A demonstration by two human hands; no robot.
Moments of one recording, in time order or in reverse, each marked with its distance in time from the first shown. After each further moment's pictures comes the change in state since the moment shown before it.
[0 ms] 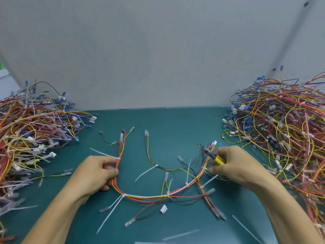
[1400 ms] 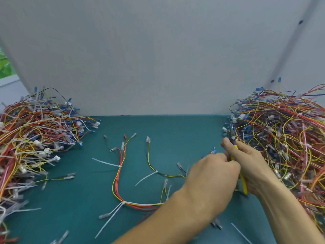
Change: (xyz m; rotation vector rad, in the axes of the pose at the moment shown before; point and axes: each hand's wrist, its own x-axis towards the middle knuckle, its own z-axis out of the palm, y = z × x) left_hand -0.069 0.140 0.146 0.669 -0.091 0.953; right_hand 0.002 -0.007 -0.007 0.989 0.270 0.139
